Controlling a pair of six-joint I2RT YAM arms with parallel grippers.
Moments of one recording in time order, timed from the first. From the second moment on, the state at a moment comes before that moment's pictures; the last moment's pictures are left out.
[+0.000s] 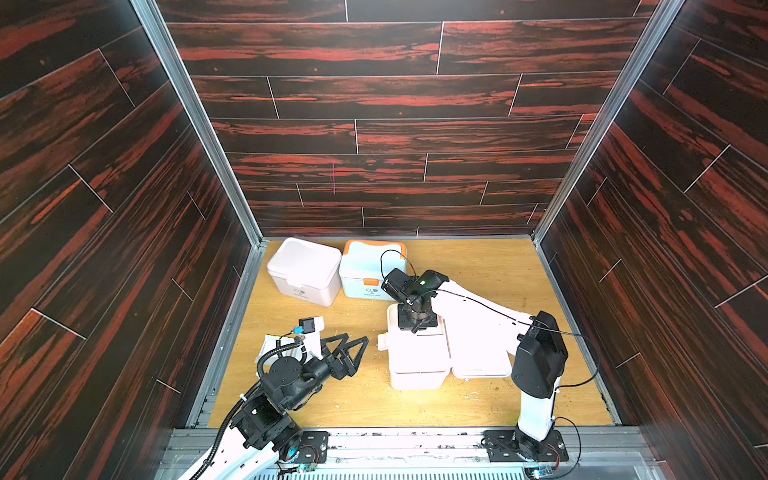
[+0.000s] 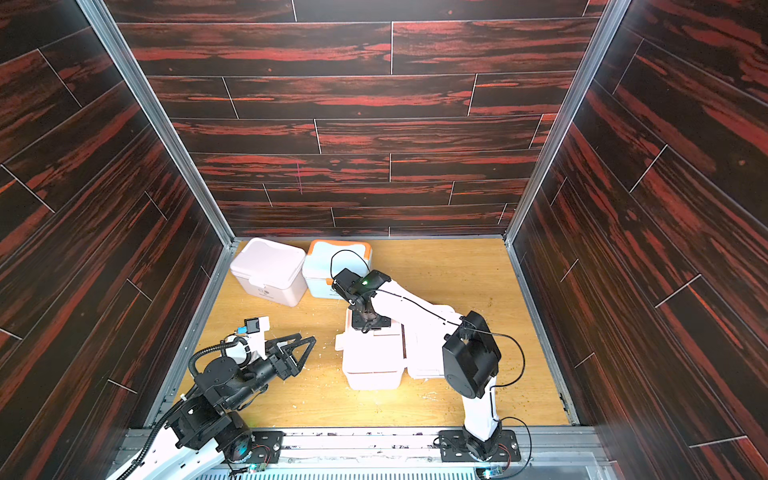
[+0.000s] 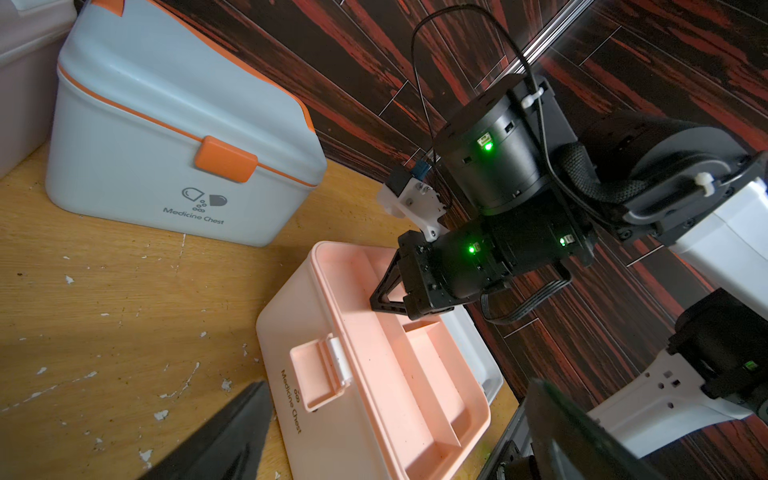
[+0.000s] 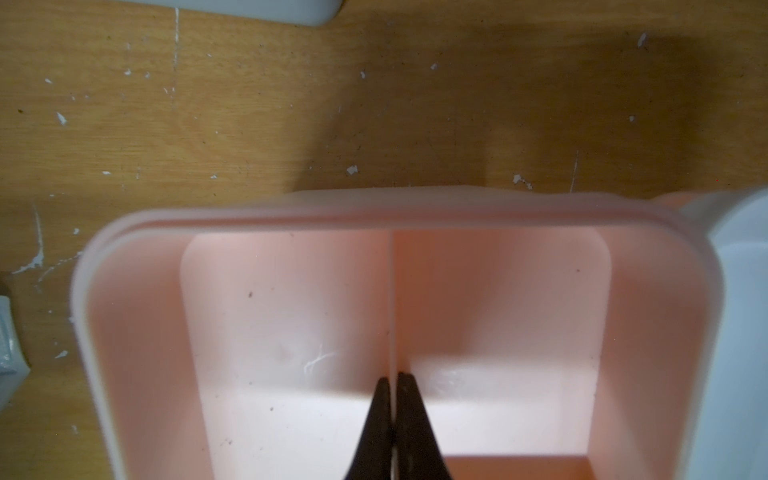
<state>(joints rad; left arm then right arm) -0.70 0.32 0.31 -0.07 0.07 -0.76 0.90 1.91 1.69 -1.20 0.19 0.82</state>
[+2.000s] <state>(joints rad) -0.95 1.45 0.98 -0.24 -0.01 -0.76 -0.05 0.86 0.66 -0.63 -0.42 0.62</state>
